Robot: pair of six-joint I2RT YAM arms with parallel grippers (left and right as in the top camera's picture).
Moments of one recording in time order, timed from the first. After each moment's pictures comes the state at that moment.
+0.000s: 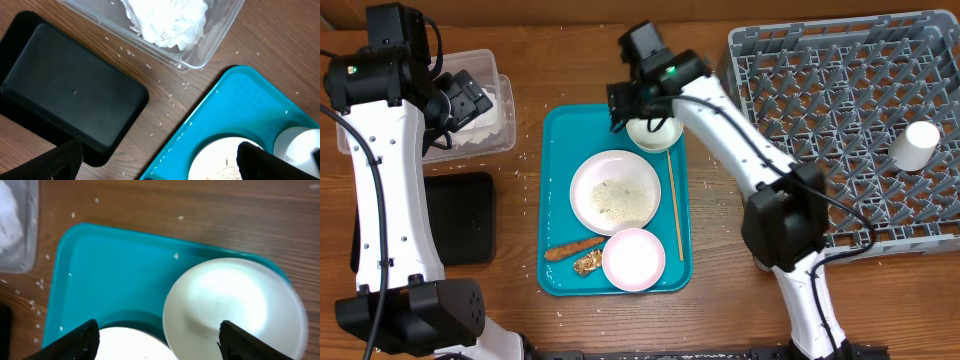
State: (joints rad) left arm 0.17 1.75 1.95 -1.42 -0.10 -0.52; right arm 0.56 2.33 2.18 -0.96 -0.09 0.39
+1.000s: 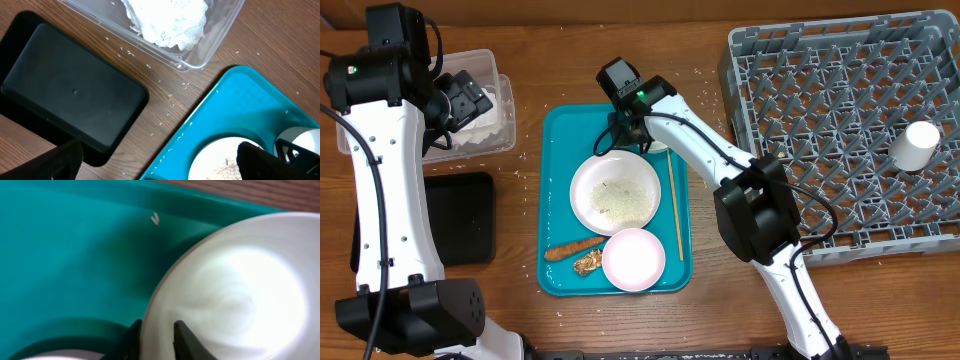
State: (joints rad) left arm 0.17 1.75 1.95 -1.42 -0.10 -0.52; right arm 0.62 2.46 2.18 -0.99 0.07 0.38
